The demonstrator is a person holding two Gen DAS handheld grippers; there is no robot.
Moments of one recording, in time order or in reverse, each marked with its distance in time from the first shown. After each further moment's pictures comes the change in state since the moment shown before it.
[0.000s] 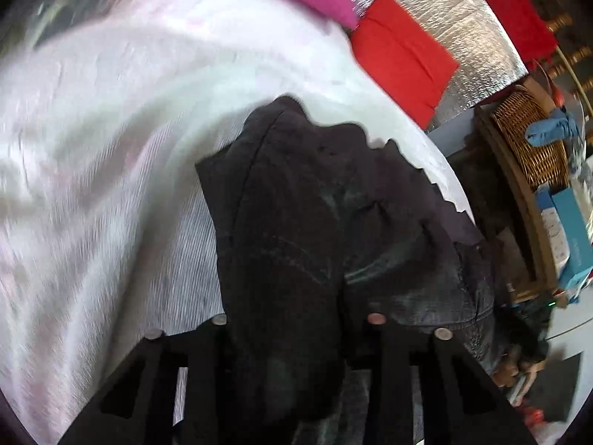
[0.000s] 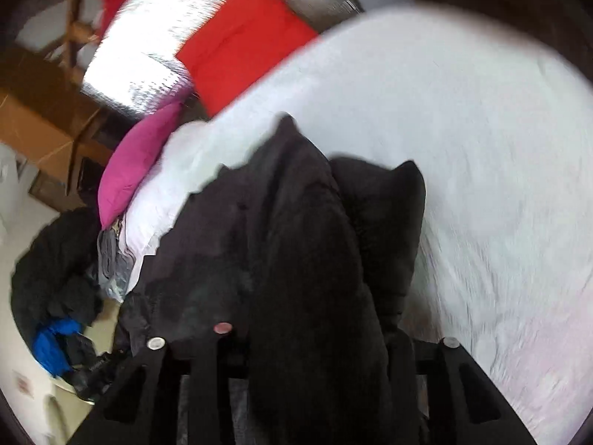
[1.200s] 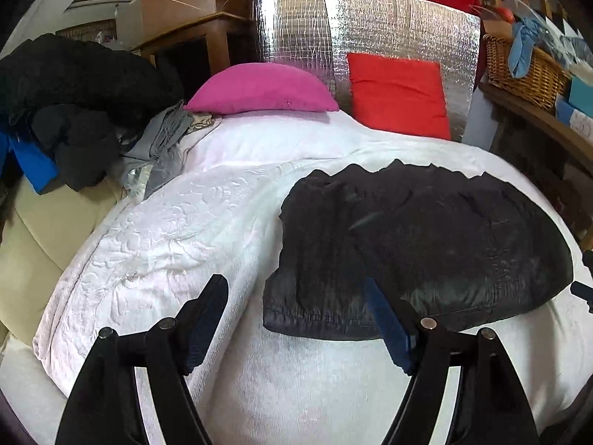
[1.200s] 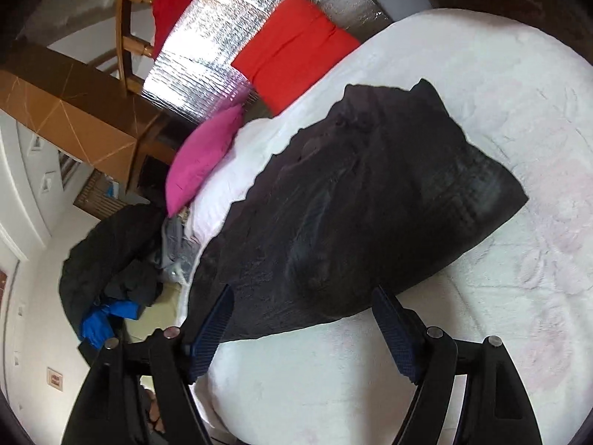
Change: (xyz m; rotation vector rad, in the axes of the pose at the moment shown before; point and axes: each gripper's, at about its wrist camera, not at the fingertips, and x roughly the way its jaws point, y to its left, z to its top) left arm -0.120 -0.067 -0.102 0.373 -0.363 0.474; right arm -0.063 0.047 -0.114 0.101 0.011 0.186
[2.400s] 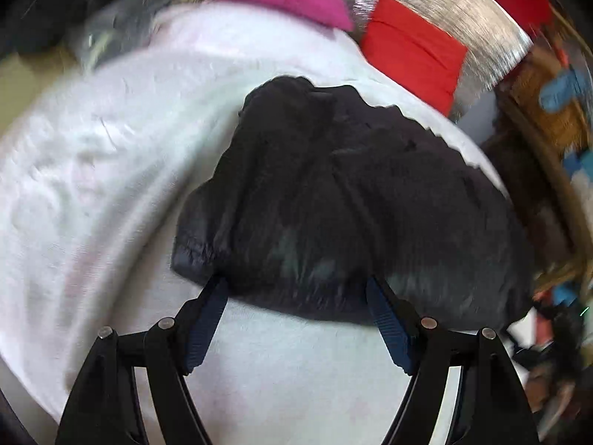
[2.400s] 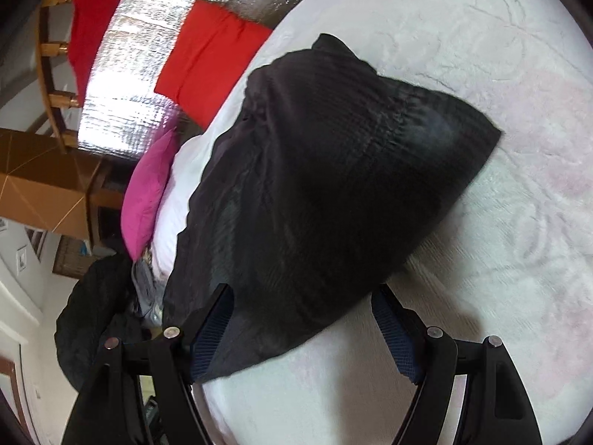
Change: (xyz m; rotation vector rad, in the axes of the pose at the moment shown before) left arm 0.087 0.012 -0.015 -0.330 0.348 -0.270; right arm 0.037 -0.060 0.010 0.287 -0.013 -0.094
